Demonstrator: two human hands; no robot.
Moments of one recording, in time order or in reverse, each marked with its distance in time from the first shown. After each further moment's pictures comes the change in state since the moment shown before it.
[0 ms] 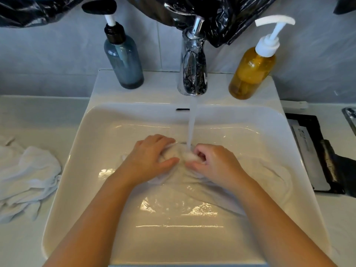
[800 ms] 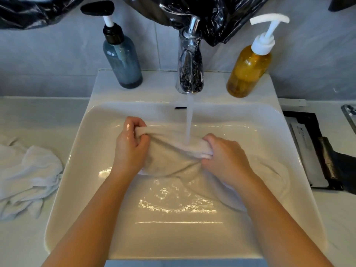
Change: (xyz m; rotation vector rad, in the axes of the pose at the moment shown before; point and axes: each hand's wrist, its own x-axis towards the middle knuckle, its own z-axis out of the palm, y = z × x) left_hand -0.005 0.012 -0.016 -0.543 0.583 -0.332; right_hand -0.009 -0.005 -0.022 -0.185 0.083 0.097
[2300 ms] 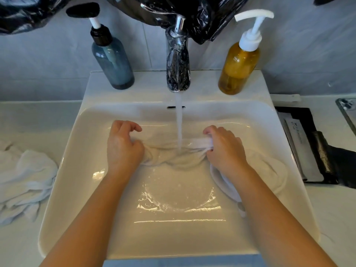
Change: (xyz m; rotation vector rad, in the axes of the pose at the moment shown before) left_hand 0.007 -0.016 0.009 0.244 0.092 0.060; right_hand 0.015 0.026 0.012 0.017 0.064 0.066
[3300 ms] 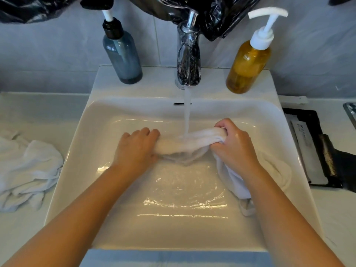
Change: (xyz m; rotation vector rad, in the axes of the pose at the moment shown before) left_hand -0.008 0.003 -0.008 0.765 -0.467 0.429; right_hand -0.010 0.003 -0.010 0.375 0.117 0.007
